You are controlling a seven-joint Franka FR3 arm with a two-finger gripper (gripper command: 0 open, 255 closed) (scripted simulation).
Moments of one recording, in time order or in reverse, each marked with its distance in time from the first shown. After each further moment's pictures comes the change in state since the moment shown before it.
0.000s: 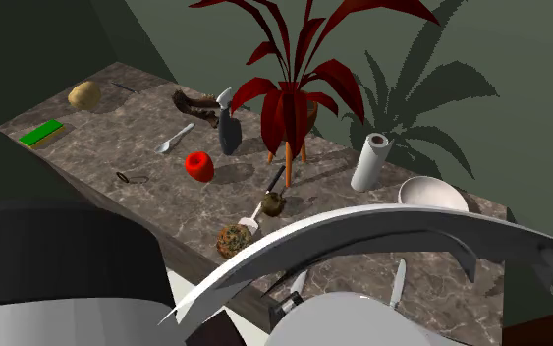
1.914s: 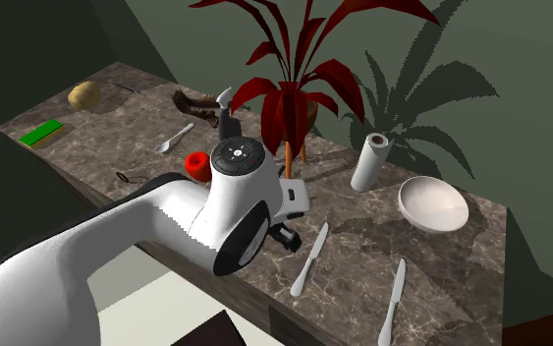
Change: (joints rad) arm 0.180 0.514 0.385 -0.179 0.087 0.750 0.194
